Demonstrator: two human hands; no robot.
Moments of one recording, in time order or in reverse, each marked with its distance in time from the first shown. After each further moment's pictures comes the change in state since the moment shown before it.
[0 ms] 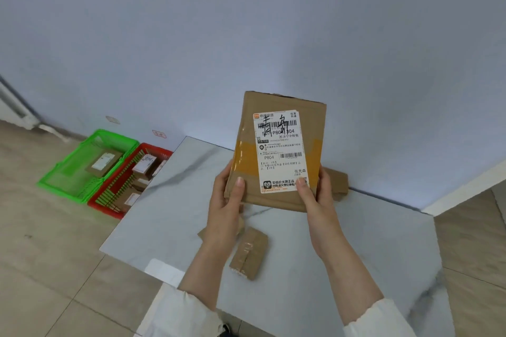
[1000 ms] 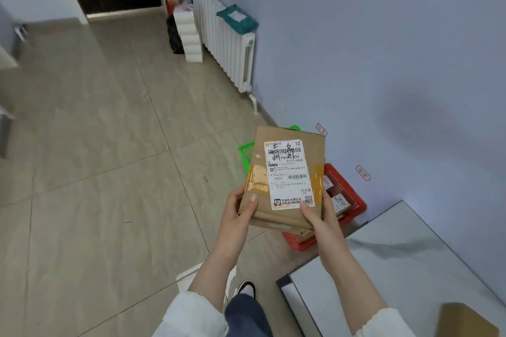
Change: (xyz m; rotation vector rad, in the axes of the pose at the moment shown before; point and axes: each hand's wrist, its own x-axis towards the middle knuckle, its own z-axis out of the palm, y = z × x) left_hand 0.061 0.028 -0.623 -0.116 0.633 -0.088; right_hand -0.020 0.153 0.635 -0.235 -0.677 0.218
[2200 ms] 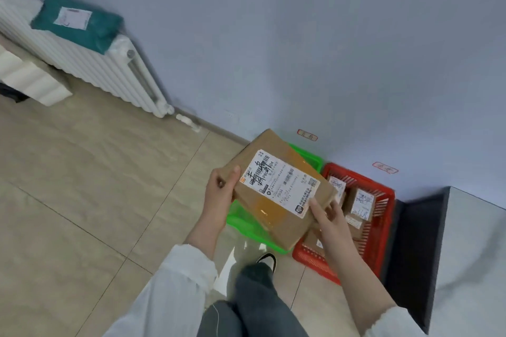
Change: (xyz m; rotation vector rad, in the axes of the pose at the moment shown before) left_hand 0.621 0.084 0.078 0.333 -0.381 -0.311; right_hand 0.472 -0.017 0.066 0.356 0.632 0.366
